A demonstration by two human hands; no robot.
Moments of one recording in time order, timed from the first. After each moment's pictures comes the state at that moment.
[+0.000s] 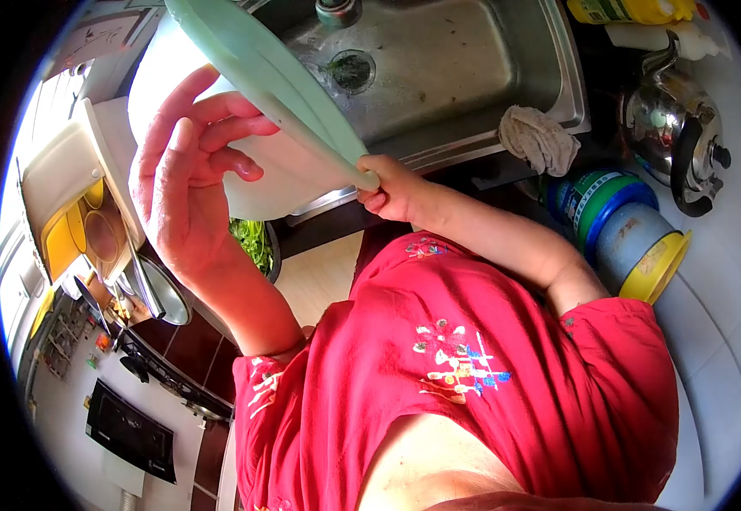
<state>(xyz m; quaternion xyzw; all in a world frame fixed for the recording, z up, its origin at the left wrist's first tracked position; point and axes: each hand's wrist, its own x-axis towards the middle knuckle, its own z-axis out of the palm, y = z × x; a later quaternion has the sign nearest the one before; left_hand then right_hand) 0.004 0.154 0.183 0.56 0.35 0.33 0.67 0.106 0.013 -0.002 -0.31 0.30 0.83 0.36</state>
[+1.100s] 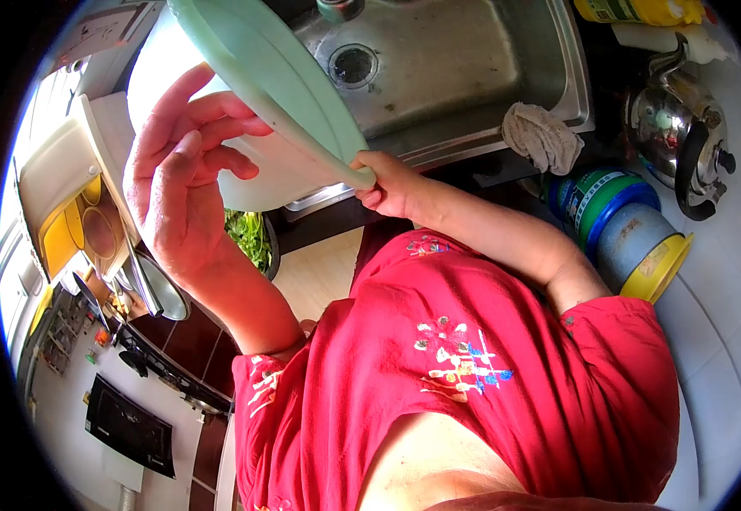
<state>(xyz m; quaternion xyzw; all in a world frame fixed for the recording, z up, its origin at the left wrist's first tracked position) -0.001 0.156 0.180 0.59 0.36 0.31 0.66 0.100 0.013 -0.009 -0.31 0.28 0.83 0.37</state>
